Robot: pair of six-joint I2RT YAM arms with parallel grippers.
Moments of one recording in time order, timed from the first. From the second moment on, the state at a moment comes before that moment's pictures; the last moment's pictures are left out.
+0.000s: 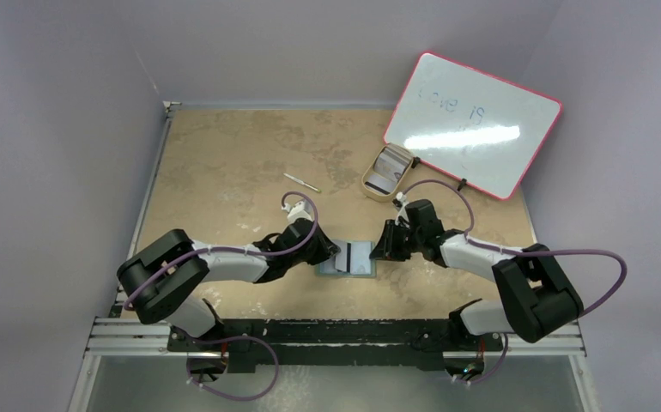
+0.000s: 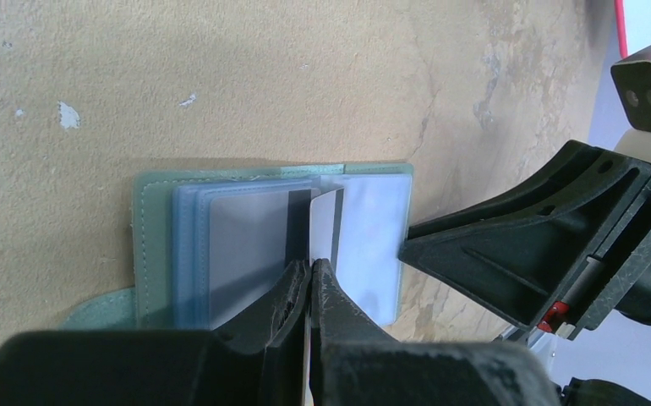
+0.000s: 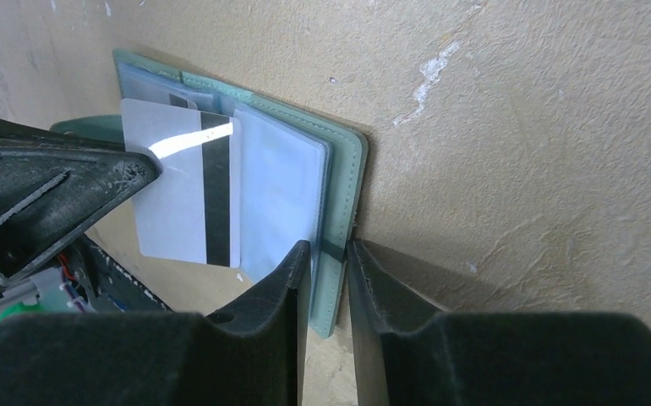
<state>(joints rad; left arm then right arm) -0.91 1.52 0.54 0.32 -0.13 -1.14 0.44 1.37 0.47 -0.02 -0.39 0.61</state>
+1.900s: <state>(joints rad) -0.98 1.57 0.65 0.21 -0.29 -0.88 0.44 1.29 0.41 0.01 -0.40 0.68</state>
